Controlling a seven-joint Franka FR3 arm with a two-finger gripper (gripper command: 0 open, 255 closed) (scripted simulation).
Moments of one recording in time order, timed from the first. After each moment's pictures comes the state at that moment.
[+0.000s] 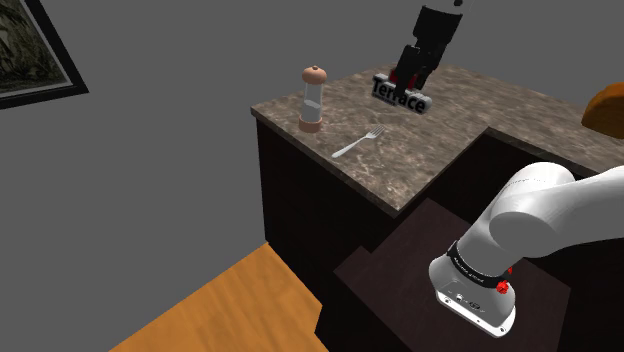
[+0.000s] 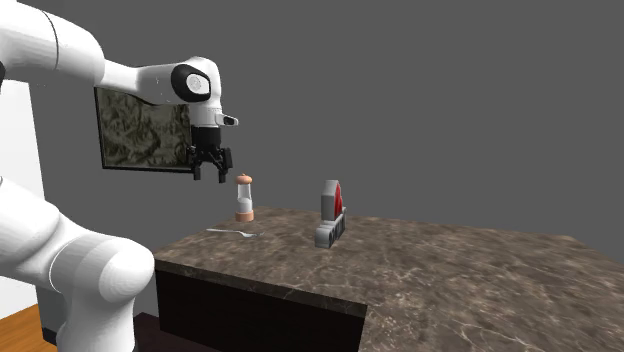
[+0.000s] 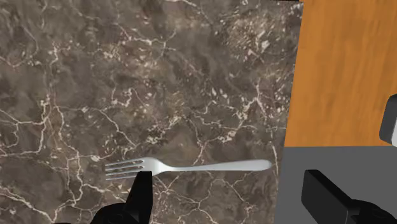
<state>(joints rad) 0.01 -0.76 -0.01 -2.33 0.03 1.61 -0.01</state>
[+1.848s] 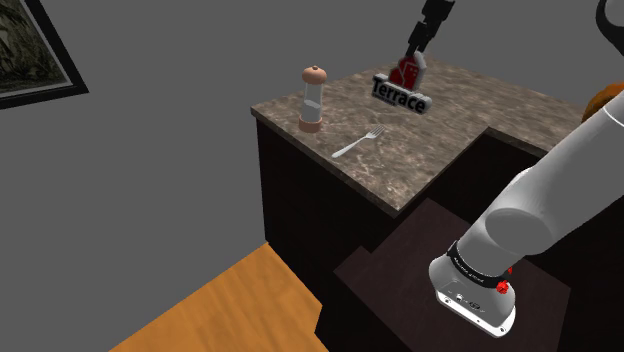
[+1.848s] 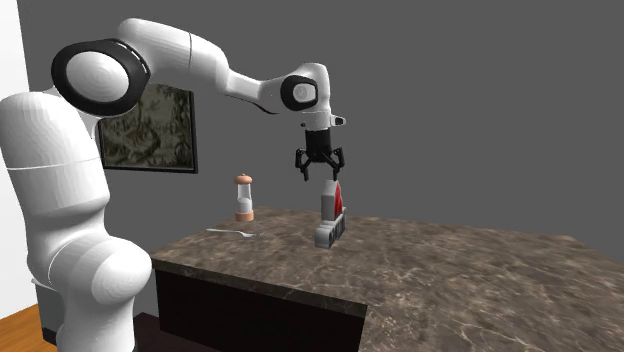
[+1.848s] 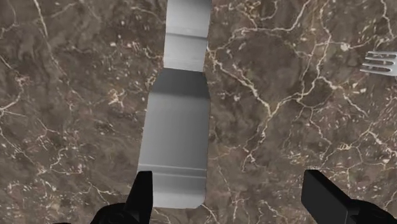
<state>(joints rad) -0.06 -0.13 -0.49 -1.82 0.02 1.85 -0.66</state>
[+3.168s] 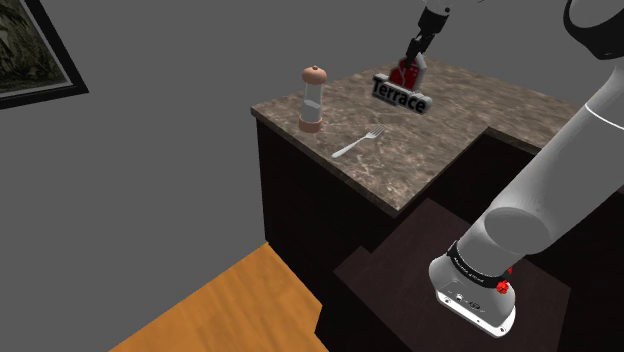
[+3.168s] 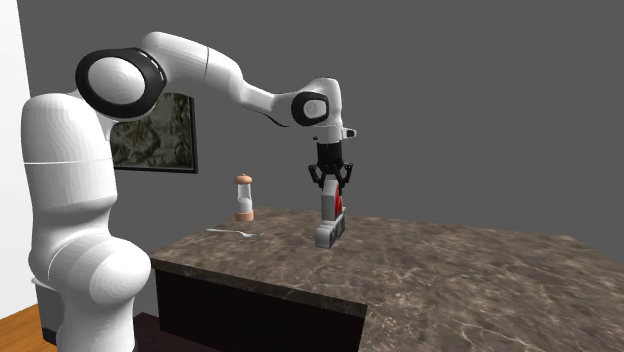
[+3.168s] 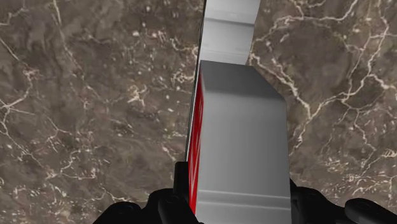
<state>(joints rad) -0.08 -0.03 -0.53 -1.82 0.08 1.95 -0.75</state>
